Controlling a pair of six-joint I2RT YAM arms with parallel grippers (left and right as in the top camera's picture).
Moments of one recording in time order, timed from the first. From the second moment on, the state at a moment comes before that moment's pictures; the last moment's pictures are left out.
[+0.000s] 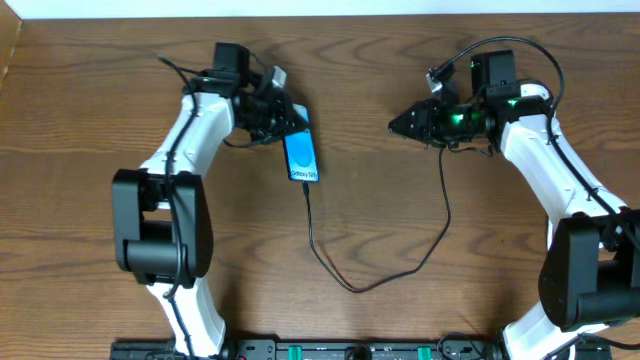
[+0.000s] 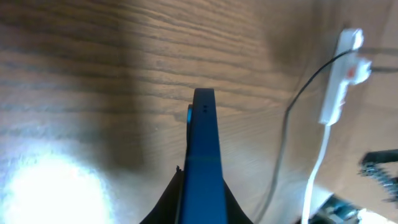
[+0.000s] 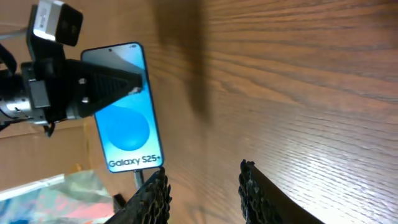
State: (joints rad) left arm -0.11 2.01 1.49 -0.72 0.69 -0.32; right arm 0.14 1.79 1.31 -0.59 -0.79 0.35
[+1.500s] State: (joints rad) left arm -0.13 2.22 1.52 -0.67 0.72 -0.31; right arm 0.19 1.79 1.31 -0.65 -0.68 0.33
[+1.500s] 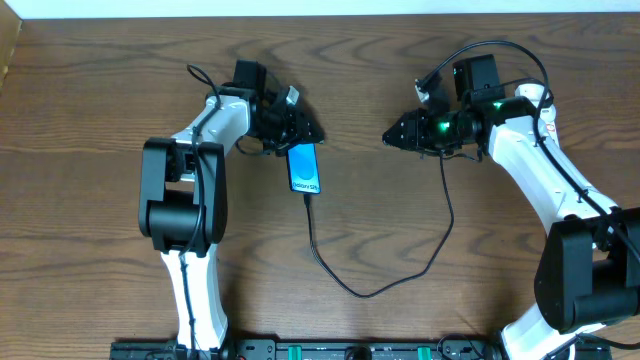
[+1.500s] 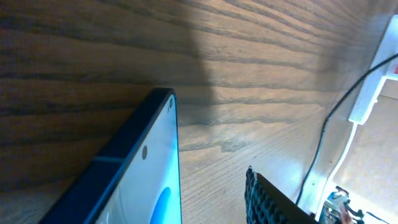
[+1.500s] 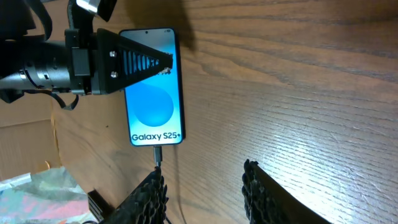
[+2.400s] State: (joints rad) left arm -0.13 2.16 1.56 -0.78 0.29 -0.31; right arm 0.19 1.79 1.31 -0.69 -0.65 0.30
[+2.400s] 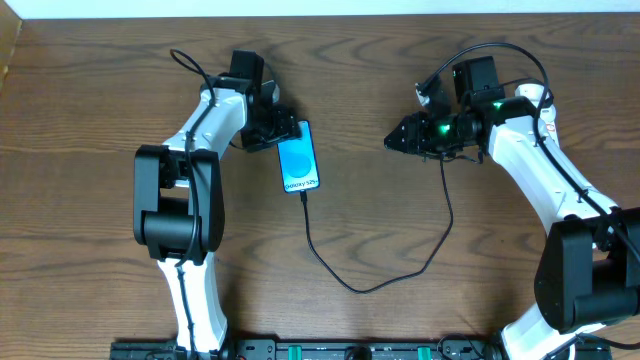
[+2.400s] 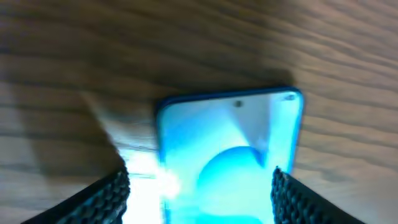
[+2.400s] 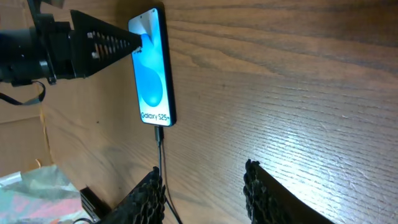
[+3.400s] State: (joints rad) left arm -0.14 1.34 1.63 -1.18 -0.22 -0.31; right arm -0.13 1.50 1.34 -0.78 -0.43 0.25
